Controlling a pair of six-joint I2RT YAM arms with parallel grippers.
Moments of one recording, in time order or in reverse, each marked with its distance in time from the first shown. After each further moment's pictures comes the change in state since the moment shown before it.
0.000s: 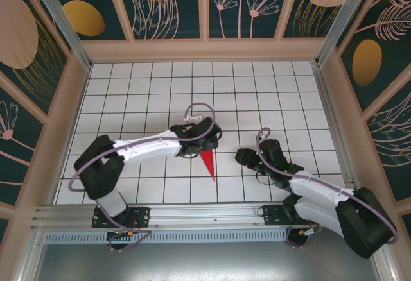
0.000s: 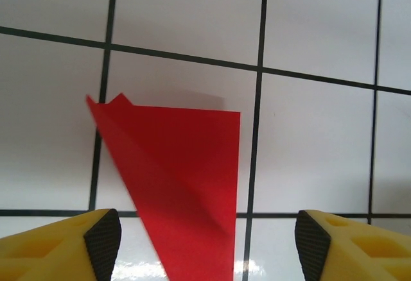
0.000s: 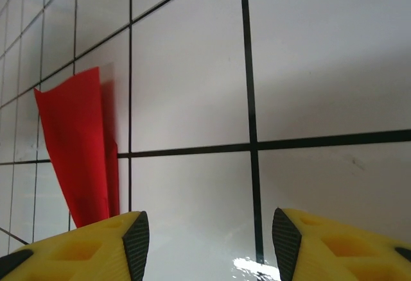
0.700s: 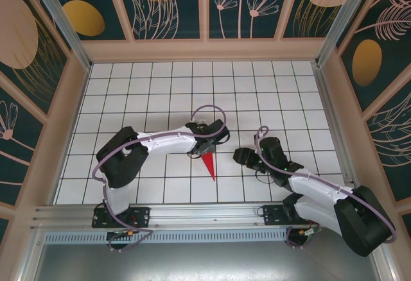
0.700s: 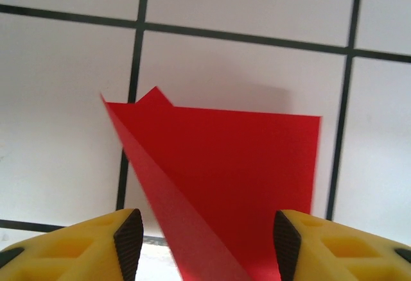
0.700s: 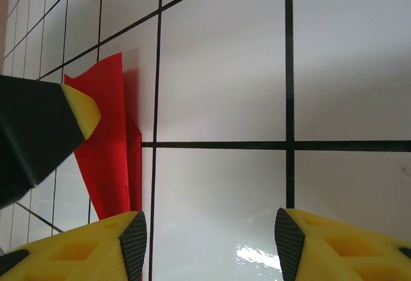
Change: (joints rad) left arm -0.003 0.157 0.083 -0.135 -0.060 -0.014; right arm -0.016 0.020 0.027 0.011 -0.083 -0.033
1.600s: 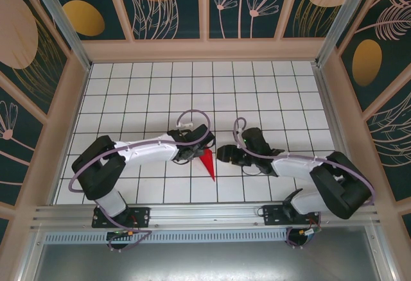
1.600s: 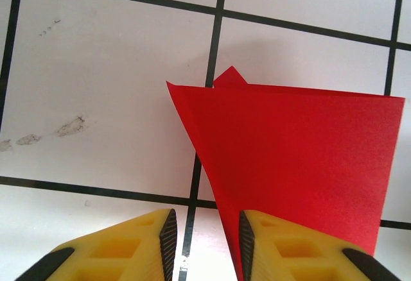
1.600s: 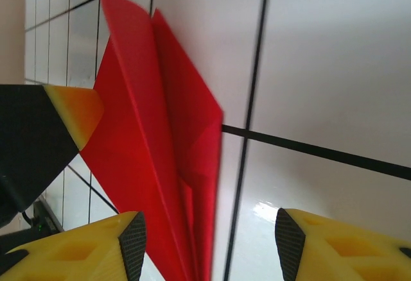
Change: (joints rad) left arm 0.022 -0.220 -0.237 0.111 0.008 -0.003; right arm 0.121 0.351 0.198 0.107 -0.153 -0.006
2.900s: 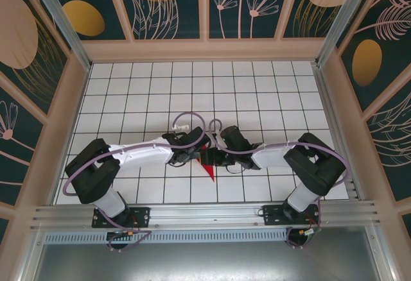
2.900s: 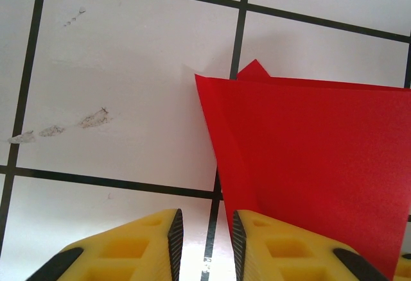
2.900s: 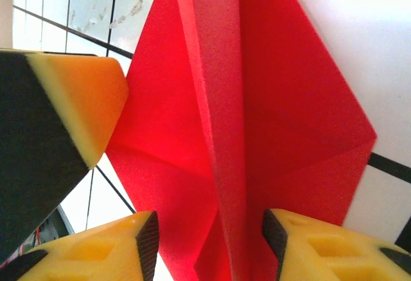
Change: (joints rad) left arm 0.006 -0.051 -0.072 0.036 0.000 0.000; right arm 0.135 0.250 0.171 0.021 -0.032 -0.055
